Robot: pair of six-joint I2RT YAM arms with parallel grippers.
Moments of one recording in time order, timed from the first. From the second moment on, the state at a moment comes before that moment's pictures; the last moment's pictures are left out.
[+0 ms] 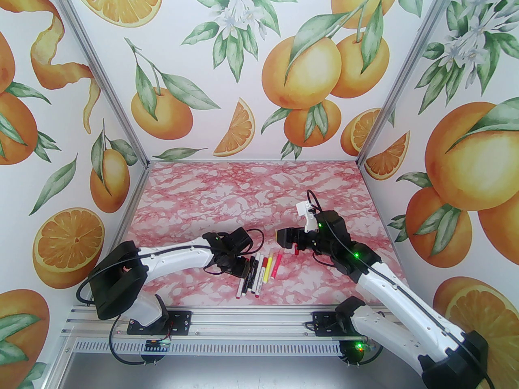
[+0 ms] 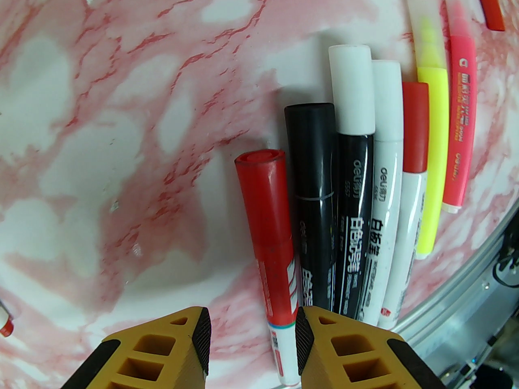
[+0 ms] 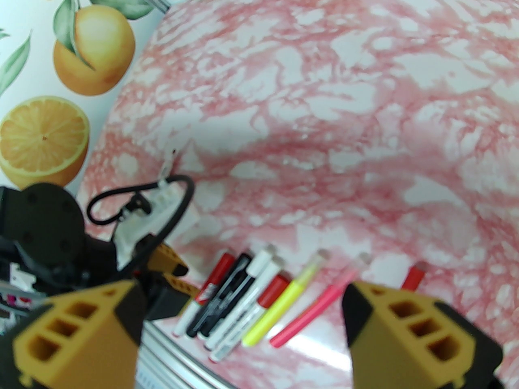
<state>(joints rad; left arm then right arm) -0.95 1.58 0.89 -0.62 0.11 -0.60 0.51 0.90 0.71 -0.43 -0.30 0.48</state>
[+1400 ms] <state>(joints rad) -0.96 1.59 0.87 -0.75 -0.05 -0.61 0.51 0.87 0.71 -0.44 -0.29 0.49</state>
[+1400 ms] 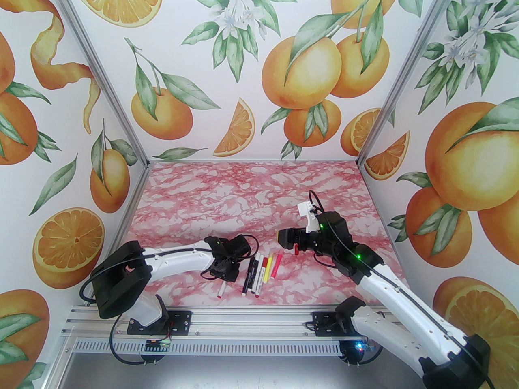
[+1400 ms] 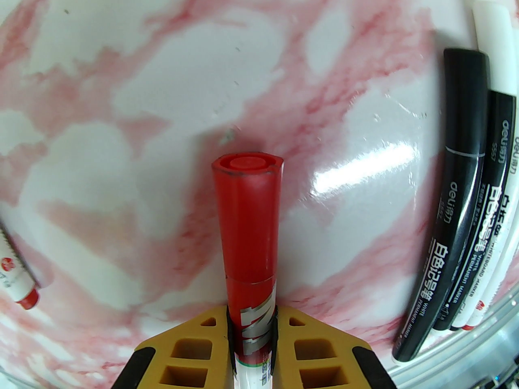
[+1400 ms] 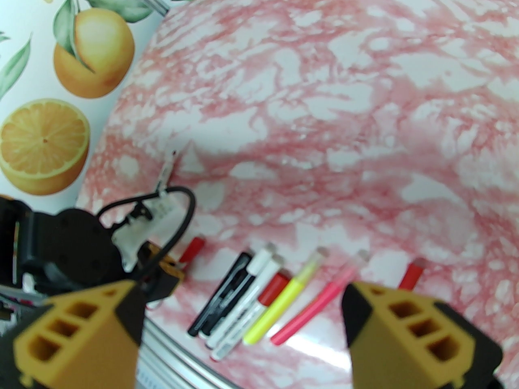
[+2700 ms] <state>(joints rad) -0.95 1.64 0.90 -0.76 -0.03 -0.54 0.51 0.87 0.70 -0.44 -0.29 0.49</state>
